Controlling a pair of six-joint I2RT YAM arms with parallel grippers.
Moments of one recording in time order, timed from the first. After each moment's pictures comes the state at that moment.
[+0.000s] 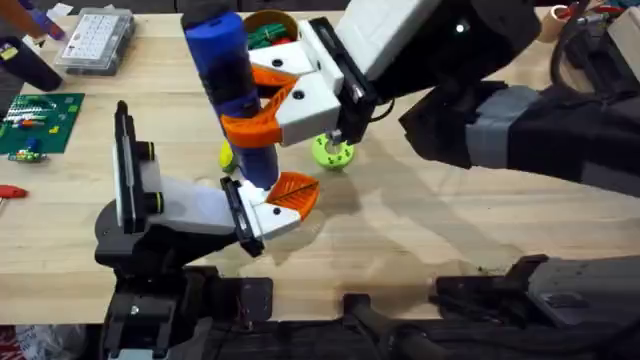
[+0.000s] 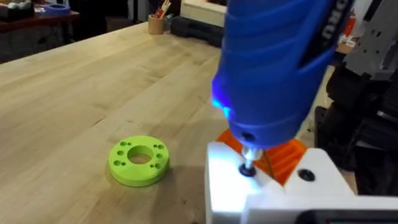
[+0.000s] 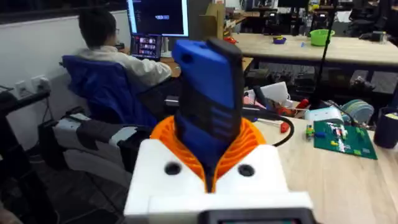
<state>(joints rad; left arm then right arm) -0.01 0.00 0.01 -0.11 1.13 -0.06 0.71 1.56 0.89 1.11 -1.21 0.44</state>
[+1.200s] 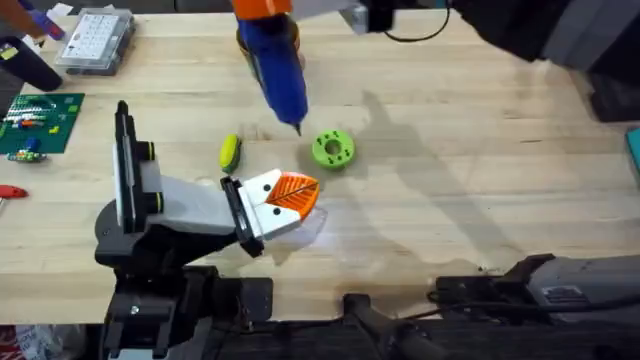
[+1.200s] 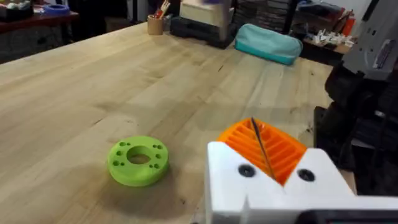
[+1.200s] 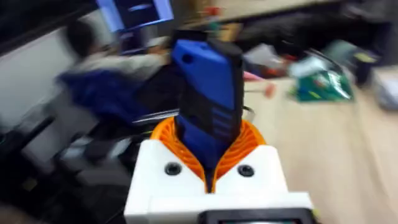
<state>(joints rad) -0.01 0.00 0.01 -0.11 1.14 -0.06 0.54 1.55 1.33 0.16 -1.24 0.23</state>
